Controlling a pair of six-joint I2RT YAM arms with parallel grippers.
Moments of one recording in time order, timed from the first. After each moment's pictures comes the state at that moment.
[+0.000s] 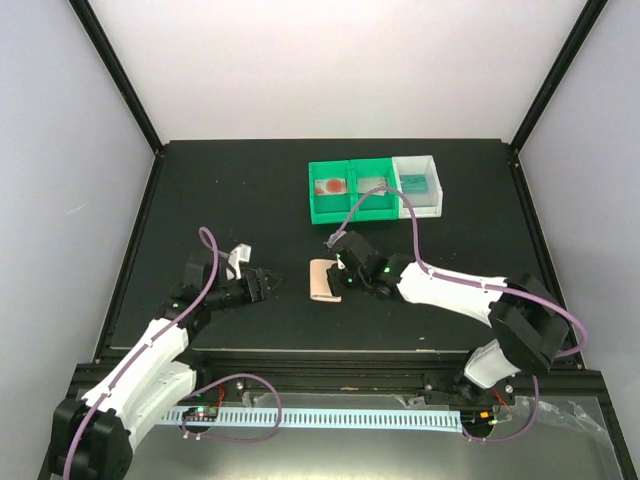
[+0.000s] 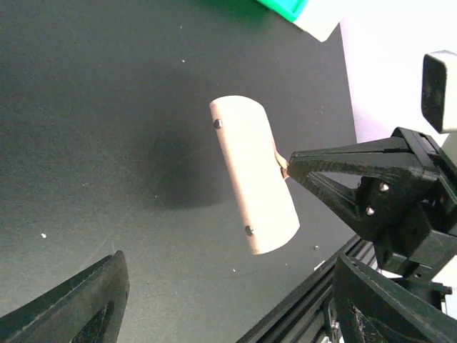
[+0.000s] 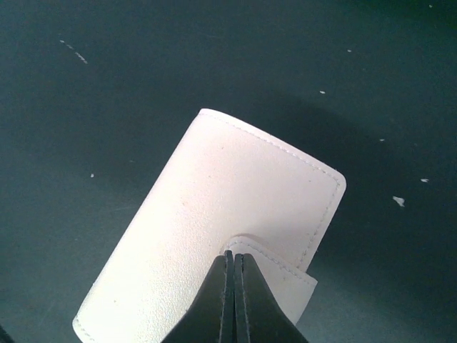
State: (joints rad) left arm -0.28 0.75 0.36 -0.24 0.62 -0.72; right arm 0.92 1.52 0.92 -0.29 0.04 0.45
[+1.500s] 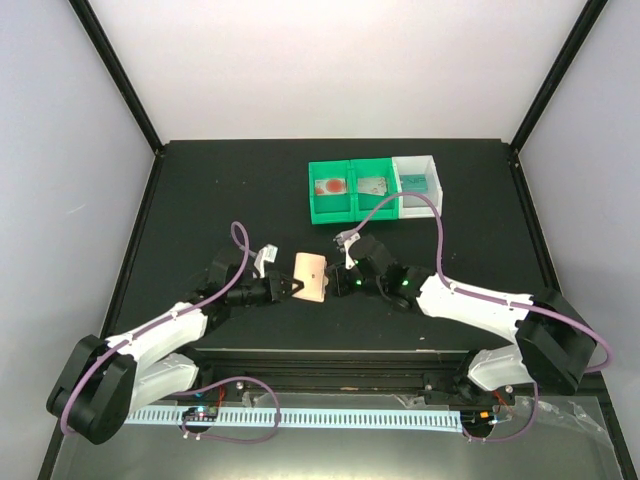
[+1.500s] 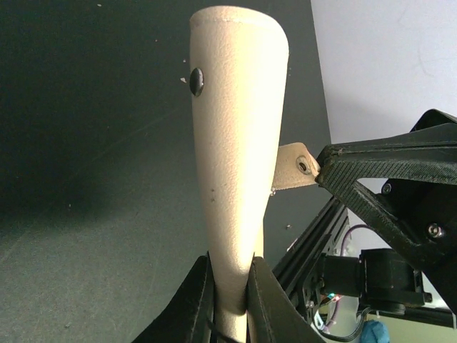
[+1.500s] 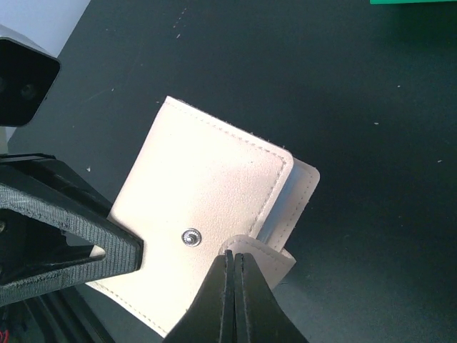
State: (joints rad) left arm -0.46 1.06 0.32 0.18 0.65 -0.84; right arm 0.92 1.36 0.77 -0.06 -0.06 0.58
